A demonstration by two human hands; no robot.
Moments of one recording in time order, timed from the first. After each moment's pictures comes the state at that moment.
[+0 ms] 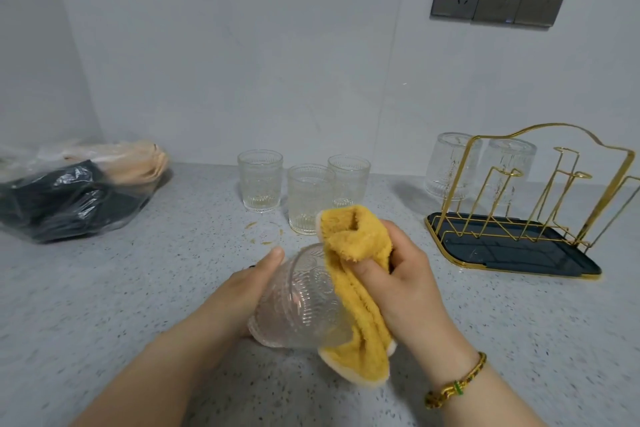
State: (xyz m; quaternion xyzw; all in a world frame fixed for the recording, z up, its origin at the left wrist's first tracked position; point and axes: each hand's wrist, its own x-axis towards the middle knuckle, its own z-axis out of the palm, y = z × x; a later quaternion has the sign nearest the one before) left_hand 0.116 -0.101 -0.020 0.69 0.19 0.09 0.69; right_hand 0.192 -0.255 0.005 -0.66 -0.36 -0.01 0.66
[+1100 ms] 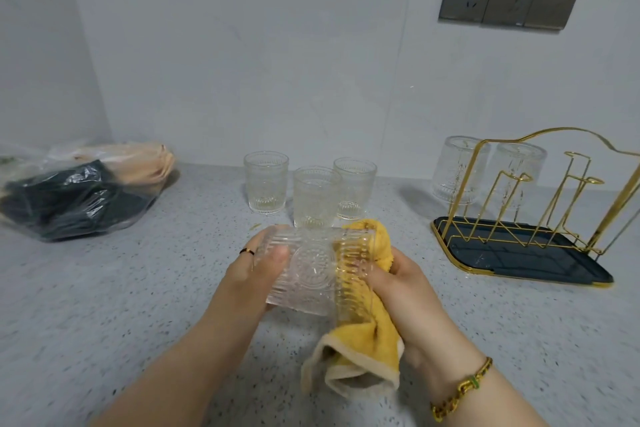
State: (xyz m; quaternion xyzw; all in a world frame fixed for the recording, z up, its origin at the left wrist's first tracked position) left_hand 0.122 -0.107 -0.015 0.64 0.10 0.20 0.73; right_hand 0.190 -0.251 0.009 -0.65 -0.19 0.16 0.72
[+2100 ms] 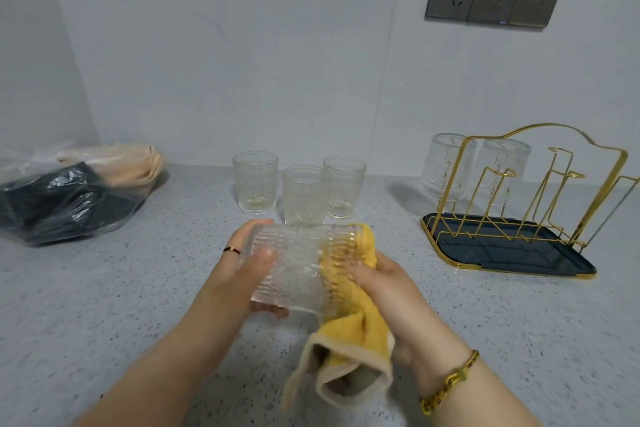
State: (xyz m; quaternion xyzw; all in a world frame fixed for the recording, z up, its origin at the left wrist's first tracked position) left_hand 0.117 -0.106 -0.007 0.66 0.07 0.20 0.73; right_hand 0.182 -0.252 0.019 -0.63 -0.16 0.23 0.73
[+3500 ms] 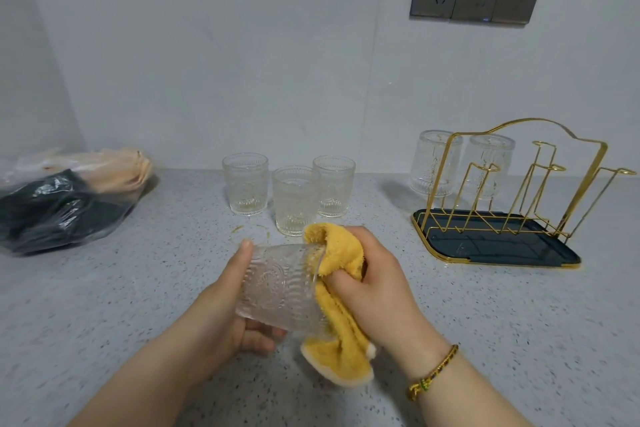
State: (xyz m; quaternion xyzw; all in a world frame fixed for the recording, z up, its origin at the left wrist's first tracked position) left_hand 0.120 -0.108 -0.010 0.60 0.15 0.04 0.78; right_hand 0.193 -0.253 0.003 -0.74 -0.34 0.00 0.58
